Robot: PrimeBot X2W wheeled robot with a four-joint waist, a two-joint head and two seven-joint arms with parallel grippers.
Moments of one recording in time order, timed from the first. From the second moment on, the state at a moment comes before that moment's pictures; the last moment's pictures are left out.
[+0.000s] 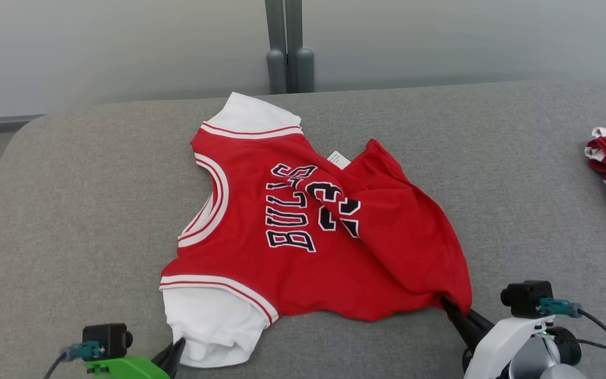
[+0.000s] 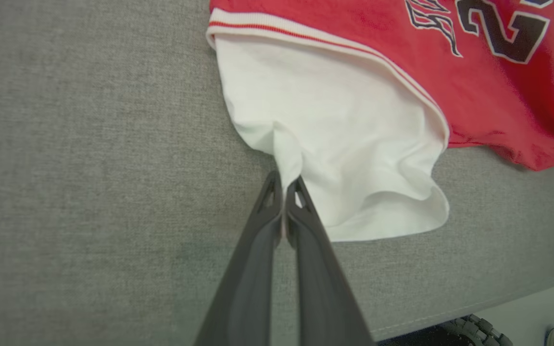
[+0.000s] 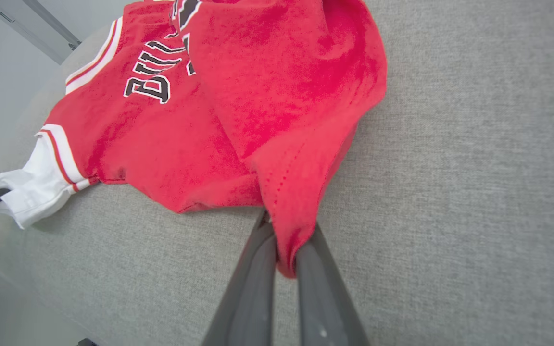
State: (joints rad) left arm 0.09 0.23 -0.19 0.18 -0.62 -0.11 0.34; right arm -0.02 -0.30 0.34 0.22 0.59 0.13 0.10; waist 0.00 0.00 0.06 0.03
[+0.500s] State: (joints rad) left arm -0.41 0.42 -0.26 0.08 -0.59 -0.13 0.34; right arm -0.38 -0.36 0.34 0.11 0.96 0.13 0.10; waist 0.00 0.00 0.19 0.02
